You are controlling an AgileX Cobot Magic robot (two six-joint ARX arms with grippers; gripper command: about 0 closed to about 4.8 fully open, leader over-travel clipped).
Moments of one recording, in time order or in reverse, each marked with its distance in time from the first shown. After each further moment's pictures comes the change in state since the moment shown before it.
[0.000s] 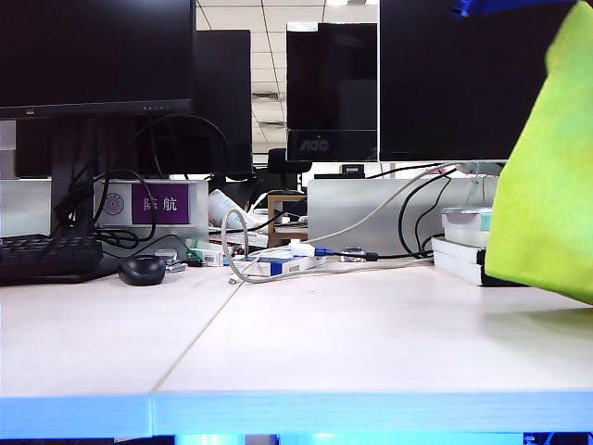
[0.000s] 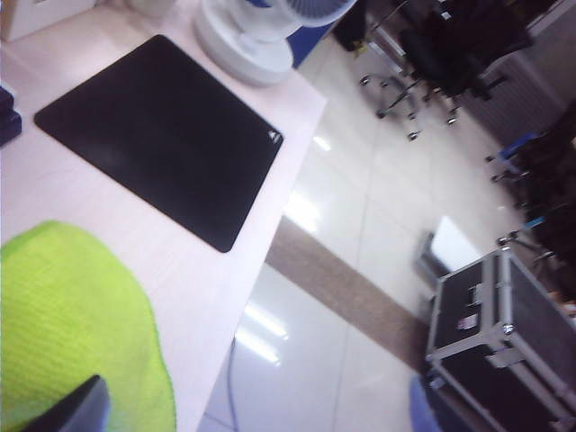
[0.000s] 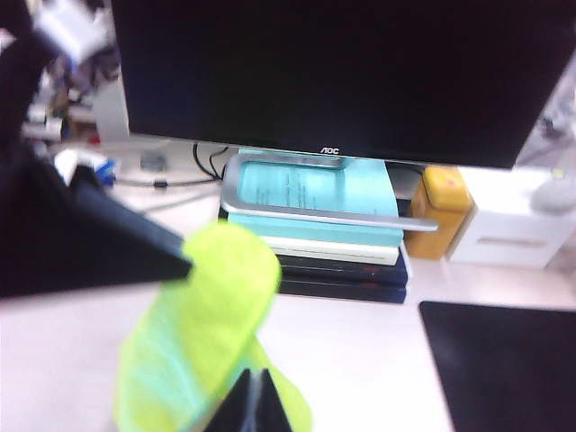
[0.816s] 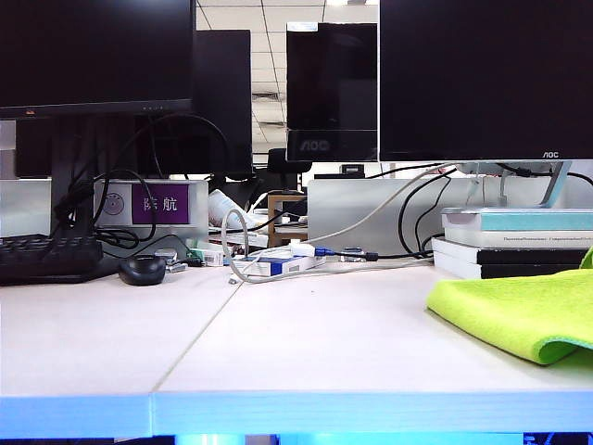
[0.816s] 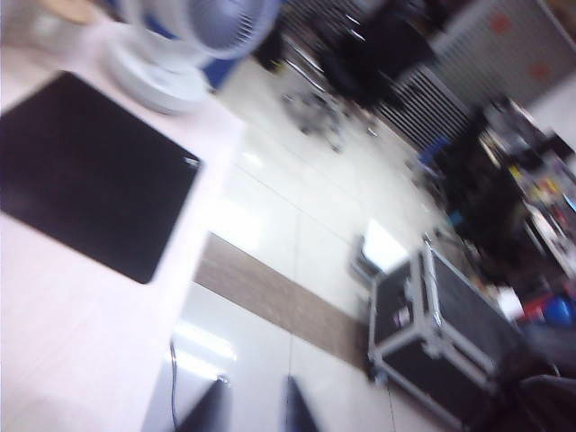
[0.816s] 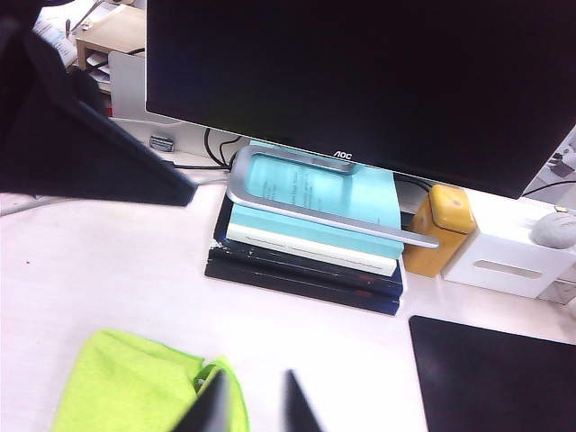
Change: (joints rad) left arm 0.021 -0.023 0.001 0.107 0.163 -0.048; right arm 0.000 0.001 0.000 0.001 -0.037 -0.104
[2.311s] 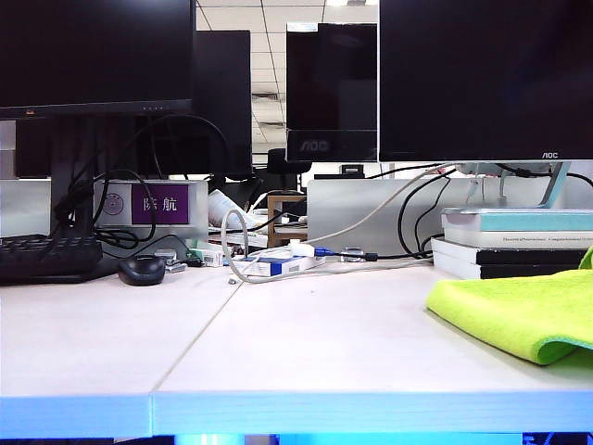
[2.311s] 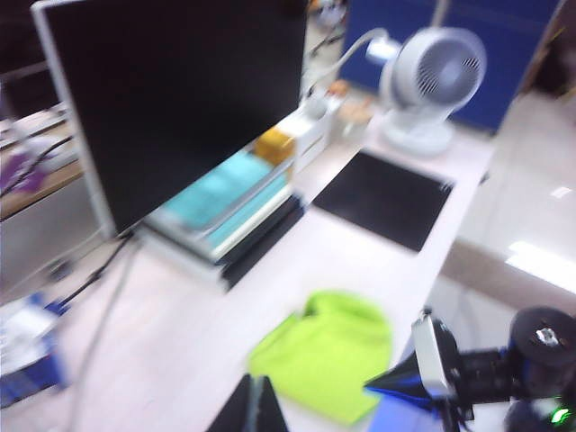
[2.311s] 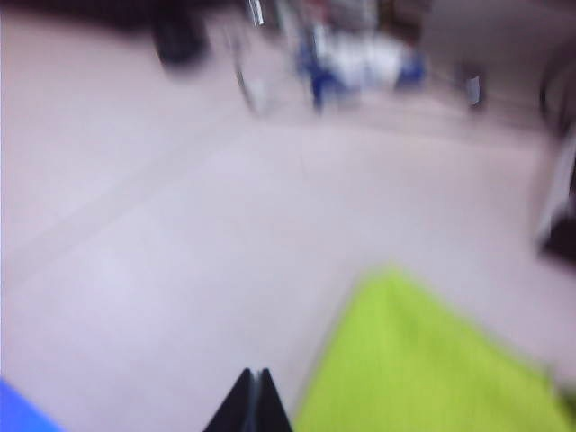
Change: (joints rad) left arm 0.365 -0.761 0.000 -0.816 -0.301 0.578; right arm -0.001 -0.141 -1.035 0.942 -0.492 -0.085
